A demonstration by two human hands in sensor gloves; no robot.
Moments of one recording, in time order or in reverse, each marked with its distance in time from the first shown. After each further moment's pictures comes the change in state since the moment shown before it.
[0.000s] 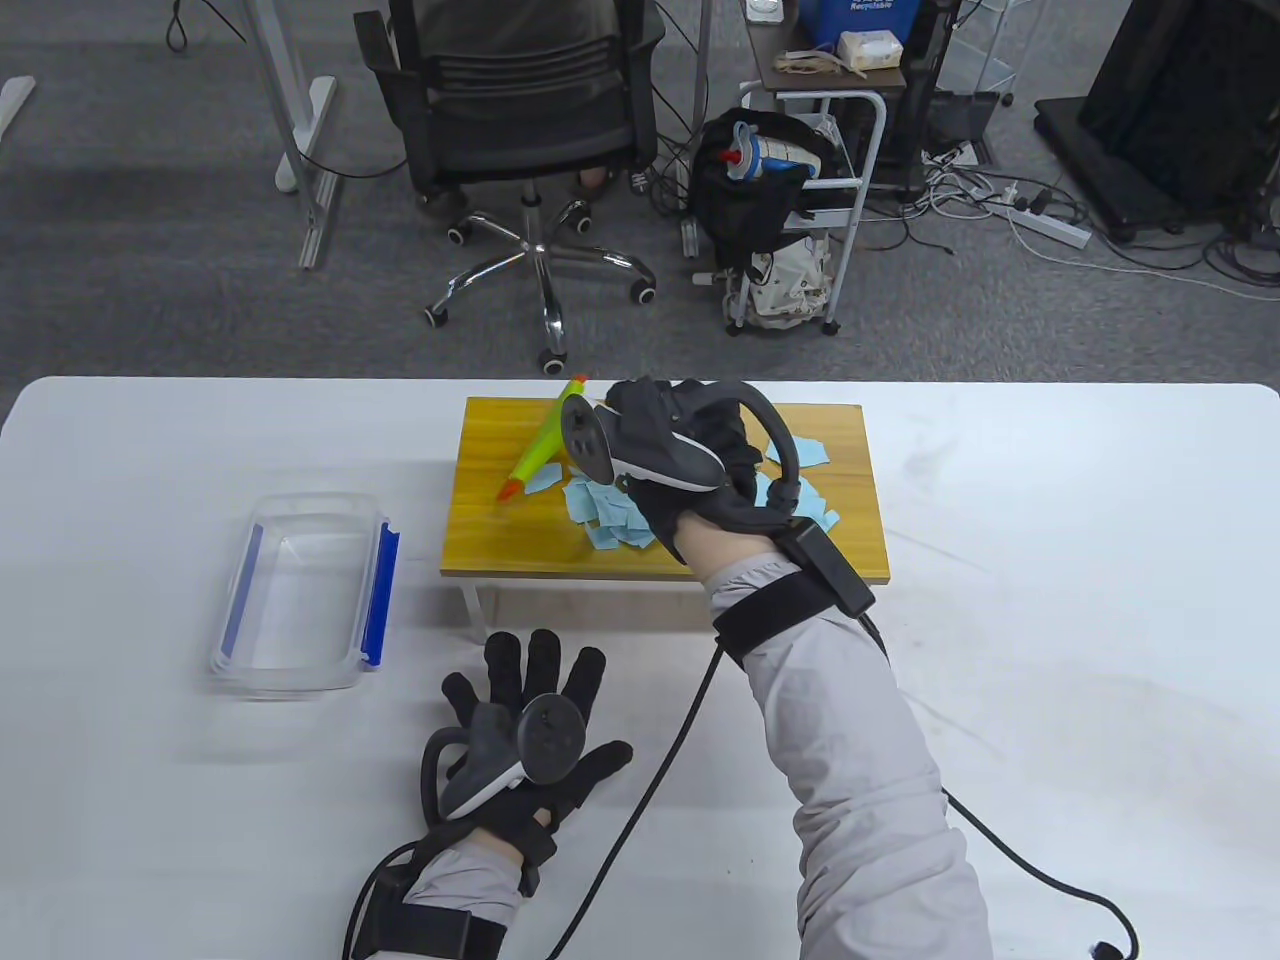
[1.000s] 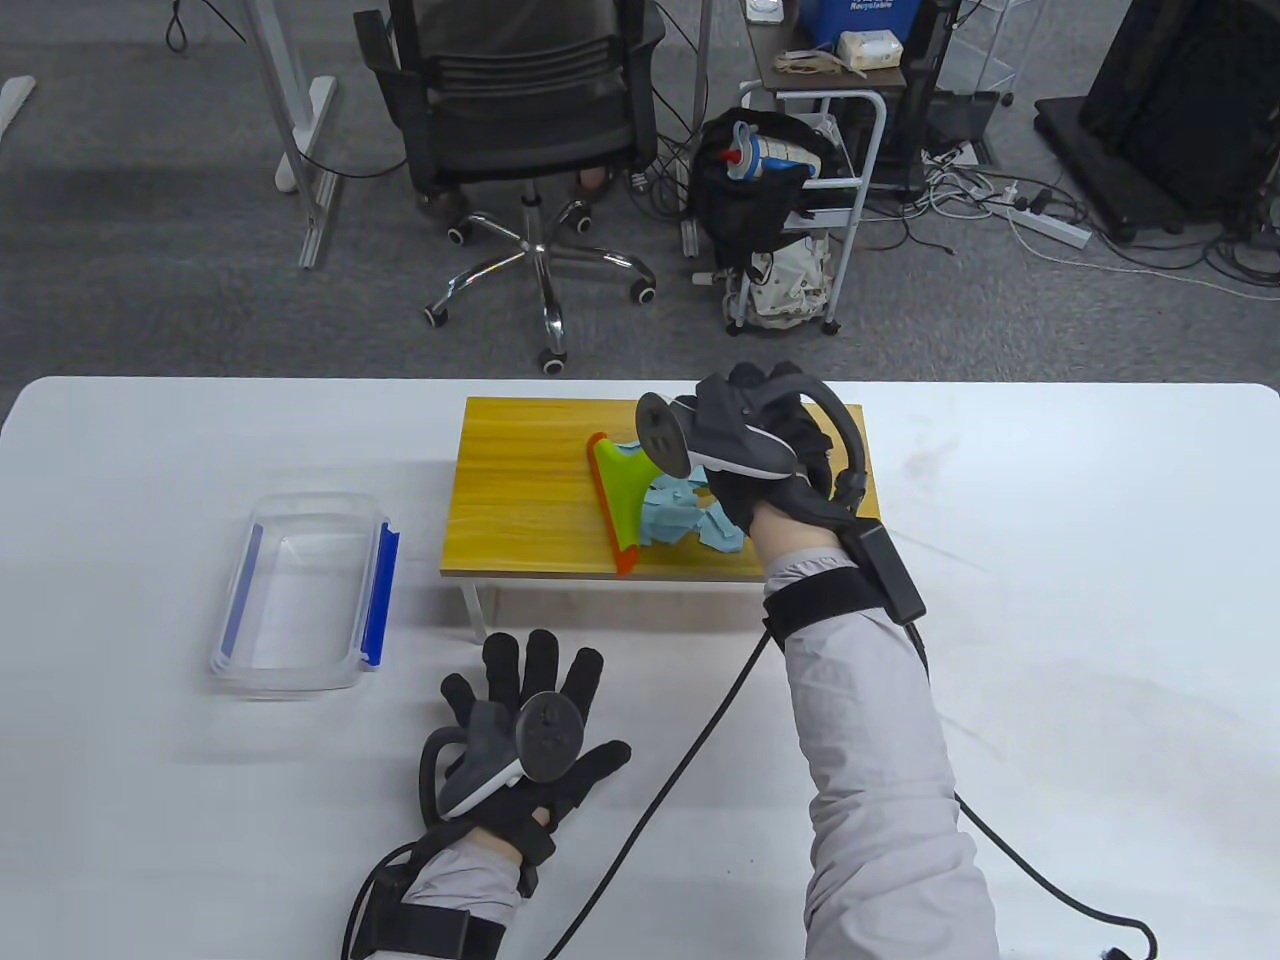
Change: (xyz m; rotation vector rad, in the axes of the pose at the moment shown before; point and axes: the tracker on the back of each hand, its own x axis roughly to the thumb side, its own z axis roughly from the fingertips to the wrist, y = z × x) left_hand -0.001 0.001 0.000 -0.014 0.007 0.007; right_hand -0.064 0.023 0.015 0.035 0.074 0.095
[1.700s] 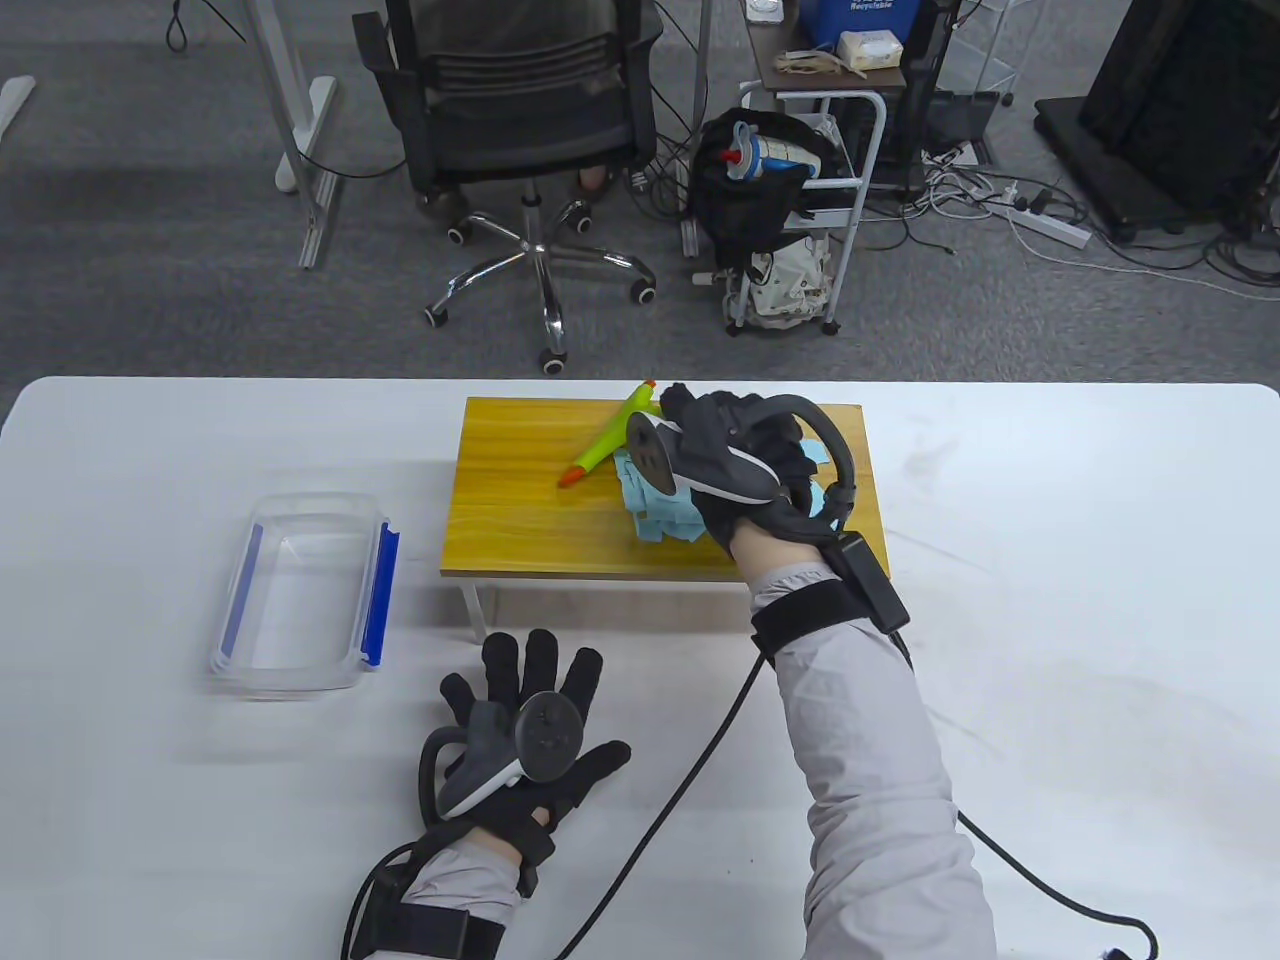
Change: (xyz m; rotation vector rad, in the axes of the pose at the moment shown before) left_hand -0.001 0.000 0.000 0.001 0.002 0.003; right_hand 0.017 0.013 0.003 -0.054 0.051 0.076
